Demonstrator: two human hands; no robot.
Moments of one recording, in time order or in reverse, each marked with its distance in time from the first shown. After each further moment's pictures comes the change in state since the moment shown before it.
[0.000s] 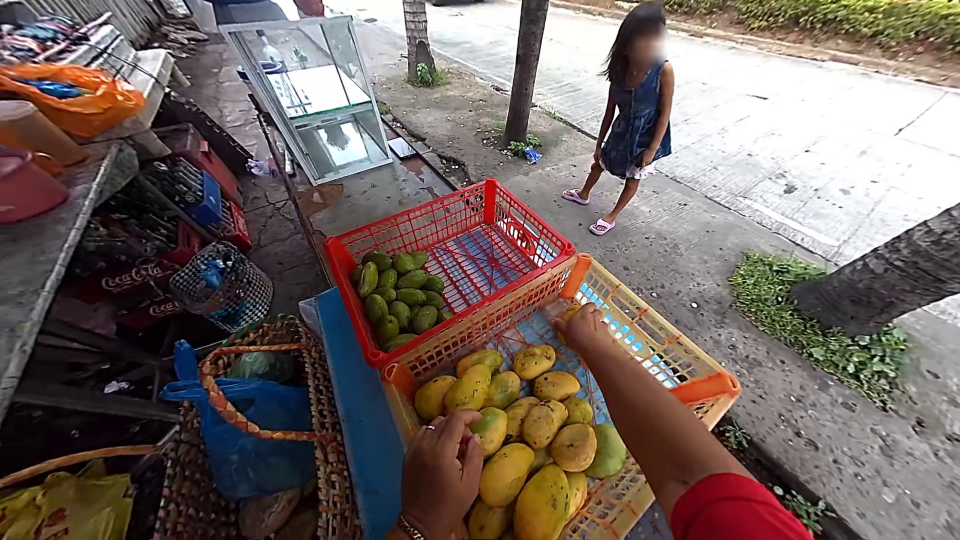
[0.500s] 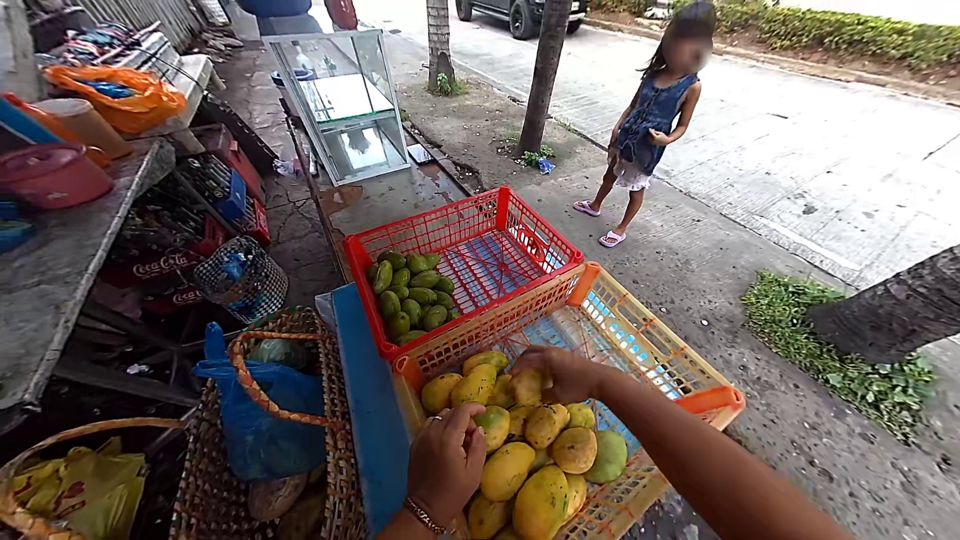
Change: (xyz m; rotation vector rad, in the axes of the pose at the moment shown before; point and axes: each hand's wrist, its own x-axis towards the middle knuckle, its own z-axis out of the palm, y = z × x) left_hand 0.000 -0.001 -0.001 -0.008 -0.019 -0.006; right_hand -0.060 0.000 -0.008 0.022 -0.582 -1.146
